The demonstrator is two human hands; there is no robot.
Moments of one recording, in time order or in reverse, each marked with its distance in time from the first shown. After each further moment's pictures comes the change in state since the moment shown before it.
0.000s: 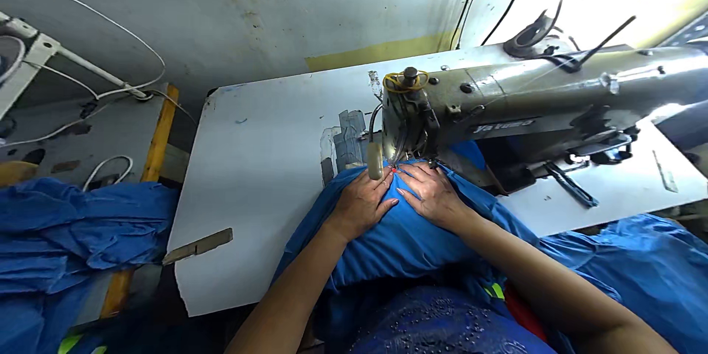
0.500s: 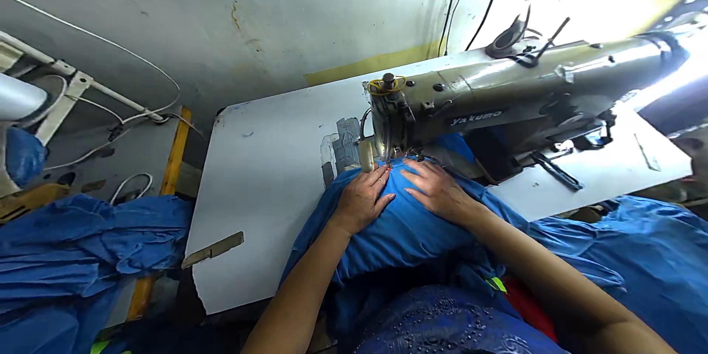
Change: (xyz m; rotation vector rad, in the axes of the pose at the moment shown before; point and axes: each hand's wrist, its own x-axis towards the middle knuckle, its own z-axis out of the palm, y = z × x) left_hand 0.002 0.003 0.000 0.015 0.006 -0.020; right_hand -0.013 0.004 -0.027 0.054 -0.049 0.021
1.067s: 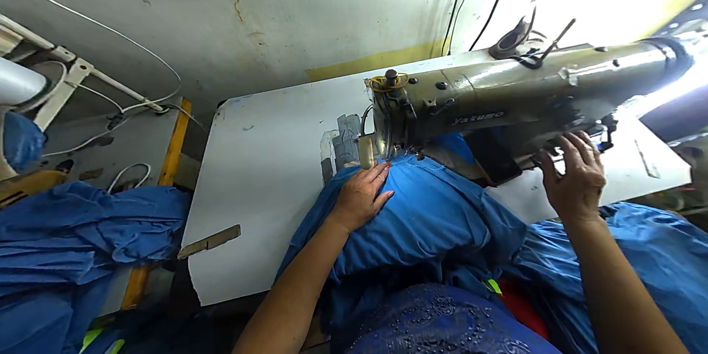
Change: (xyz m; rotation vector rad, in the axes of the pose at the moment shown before) left_hand 0.001 0.001 0.002 -0.002 -0.017 -0.042; right_hand -0.110 0.105 -0.114 -0.405 0.458 0.516
